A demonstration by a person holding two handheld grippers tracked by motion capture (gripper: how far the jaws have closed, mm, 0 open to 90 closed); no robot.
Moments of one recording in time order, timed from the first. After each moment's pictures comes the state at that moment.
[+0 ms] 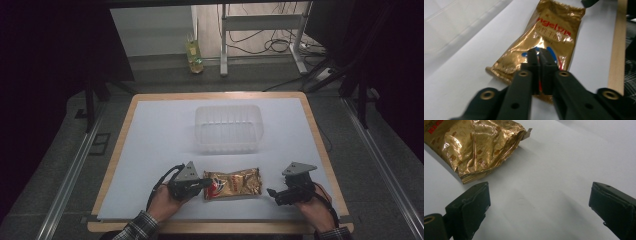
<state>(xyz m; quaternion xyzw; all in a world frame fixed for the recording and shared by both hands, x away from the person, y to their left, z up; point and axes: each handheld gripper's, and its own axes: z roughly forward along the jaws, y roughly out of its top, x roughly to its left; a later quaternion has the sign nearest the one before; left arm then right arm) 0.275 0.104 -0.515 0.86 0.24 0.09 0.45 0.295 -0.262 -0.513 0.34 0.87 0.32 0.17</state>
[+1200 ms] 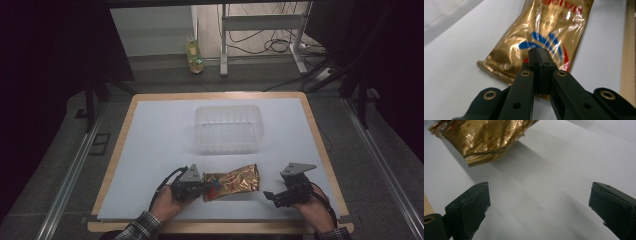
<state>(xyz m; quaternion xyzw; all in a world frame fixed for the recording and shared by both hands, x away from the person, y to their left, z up) 0.281 0.100 -0.543 0.88 0.25 0.08 0.40 0.293 -0.256 -0.510 0.33 0.87 0.34 0.11</state>
